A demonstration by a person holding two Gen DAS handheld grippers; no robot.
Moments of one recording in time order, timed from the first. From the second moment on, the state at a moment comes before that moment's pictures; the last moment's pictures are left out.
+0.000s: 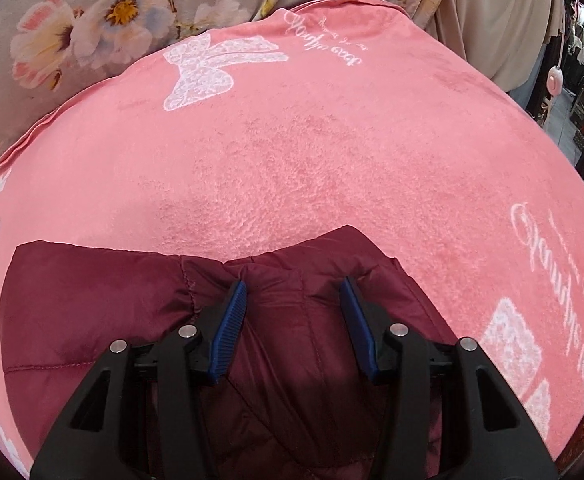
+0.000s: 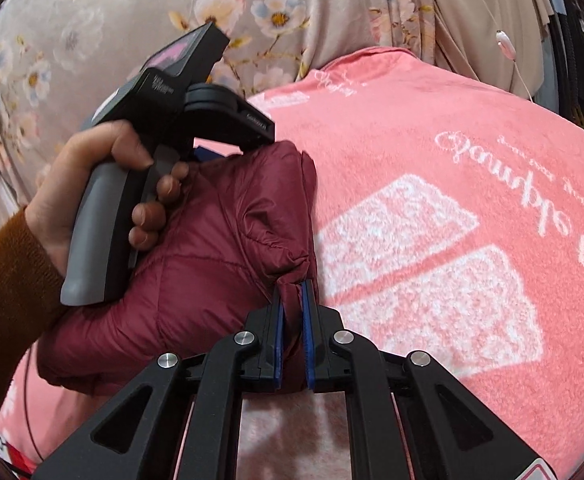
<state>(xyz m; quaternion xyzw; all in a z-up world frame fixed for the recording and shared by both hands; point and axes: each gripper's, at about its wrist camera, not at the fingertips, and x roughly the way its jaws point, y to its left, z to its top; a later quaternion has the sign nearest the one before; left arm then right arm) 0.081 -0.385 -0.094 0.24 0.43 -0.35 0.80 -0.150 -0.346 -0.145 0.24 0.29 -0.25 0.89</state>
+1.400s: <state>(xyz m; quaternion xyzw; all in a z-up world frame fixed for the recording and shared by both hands) 0.074 -0.246 -0.043 0.04 0.40 -0.32 0.86 -0.146 -0.377 -0.102 0.27 0.28 -0.23 0.89</state>
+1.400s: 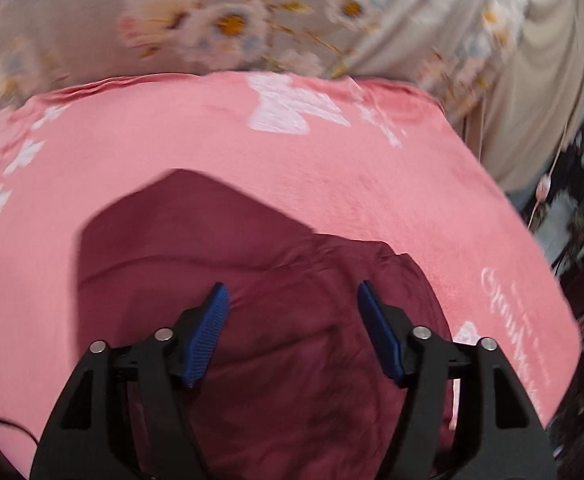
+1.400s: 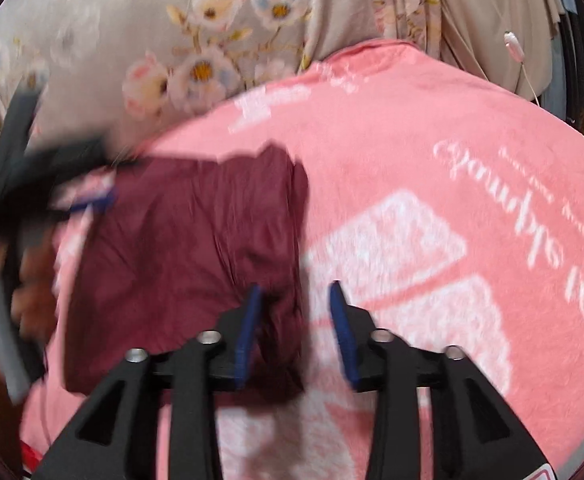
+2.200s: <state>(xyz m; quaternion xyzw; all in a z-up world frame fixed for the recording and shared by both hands) 0.085 -0.139 -0.127 -0.15 0.52 -0.31 0.78 -0.078 -0.403 -0.165 0.43 0.30 -0.13 0.84</state>
